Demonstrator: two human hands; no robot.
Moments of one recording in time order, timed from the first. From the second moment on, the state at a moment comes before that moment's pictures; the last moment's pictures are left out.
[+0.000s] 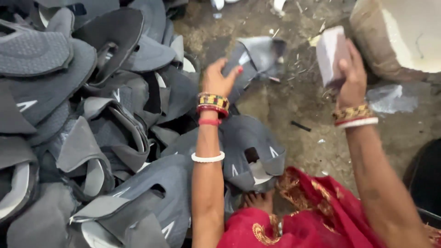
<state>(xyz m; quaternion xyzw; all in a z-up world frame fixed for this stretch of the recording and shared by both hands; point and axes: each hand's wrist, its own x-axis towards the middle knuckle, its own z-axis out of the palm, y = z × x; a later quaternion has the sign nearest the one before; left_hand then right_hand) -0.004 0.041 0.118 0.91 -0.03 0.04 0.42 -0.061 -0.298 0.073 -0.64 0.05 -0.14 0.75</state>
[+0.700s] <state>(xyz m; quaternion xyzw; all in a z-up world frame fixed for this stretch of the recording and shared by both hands) -0.162 -0.058 0.106 0.92 0.02 -0.39 0.10 -0.141 -0.297 0.084 -0.73 0.10 -0.12 0.67</state>
